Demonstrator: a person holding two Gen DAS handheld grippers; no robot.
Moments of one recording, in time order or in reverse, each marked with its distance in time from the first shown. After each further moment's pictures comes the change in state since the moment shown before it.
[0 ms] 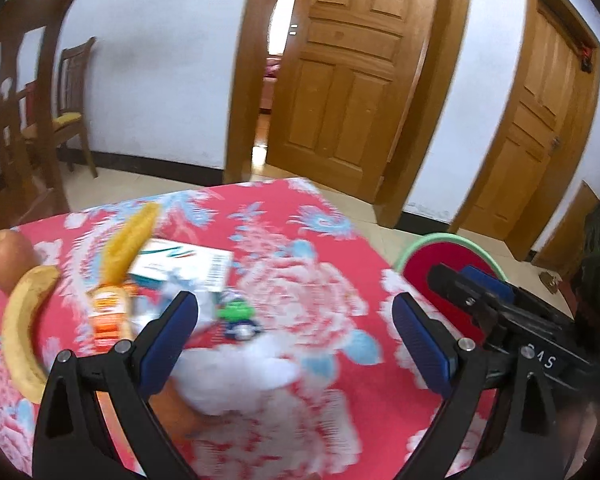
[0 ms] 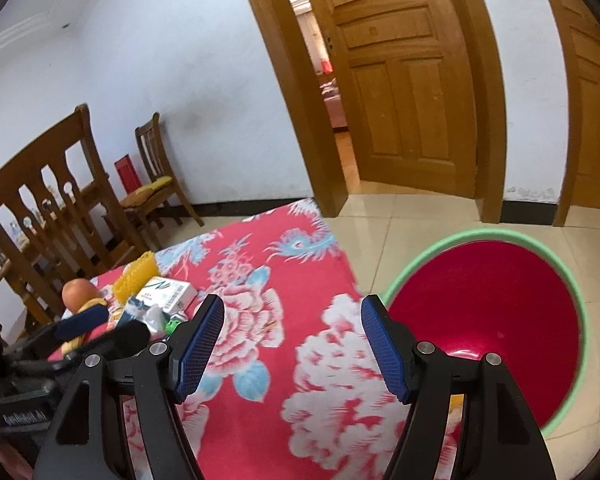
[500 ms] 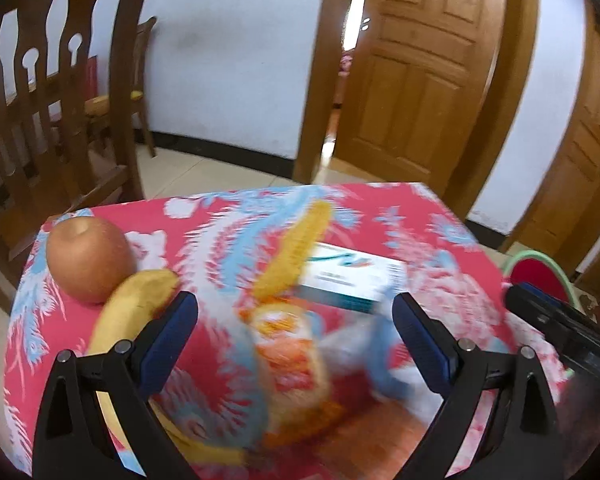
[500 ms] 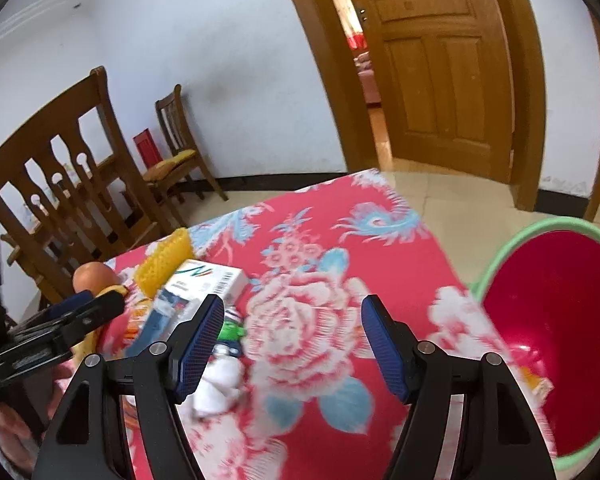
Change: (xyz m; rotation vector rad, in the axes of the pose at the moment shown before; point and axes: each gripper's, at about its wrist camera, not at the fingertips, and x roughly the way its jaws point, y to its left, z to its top) left arm 0.010 0.119 0.010 -0.078 0.041 0.187; right arm 0.060 0.062 -0.001 -0.021 0.091 0.087
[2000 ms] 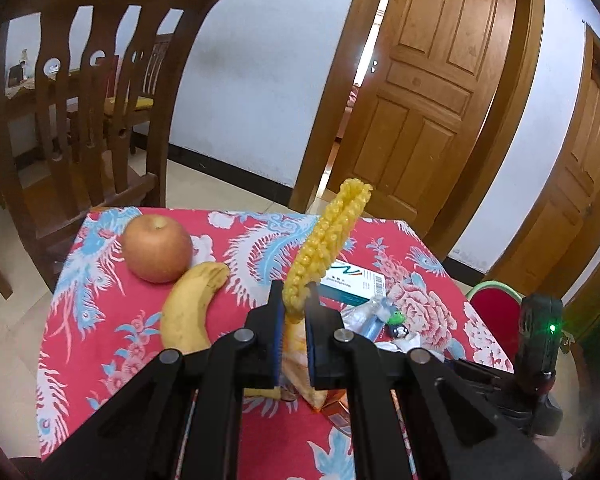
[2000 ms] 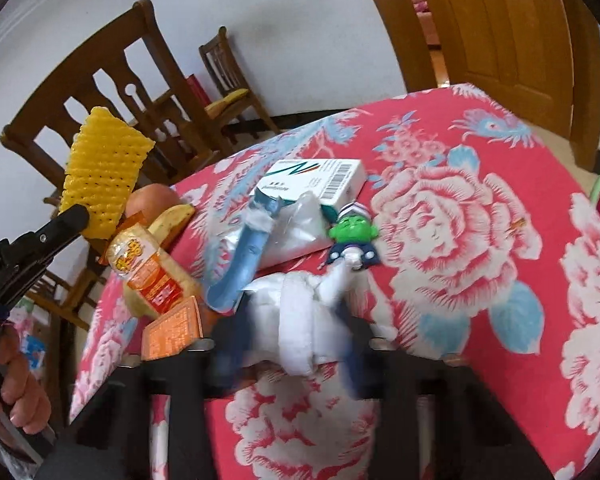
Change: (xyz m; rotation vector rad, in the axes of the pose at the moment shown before) left arm -0.096 0.039 -0.014 -0.113 -0.120 -0.079; right arm 0.032 0.055 -0.046 -0.006 0.217 0.198
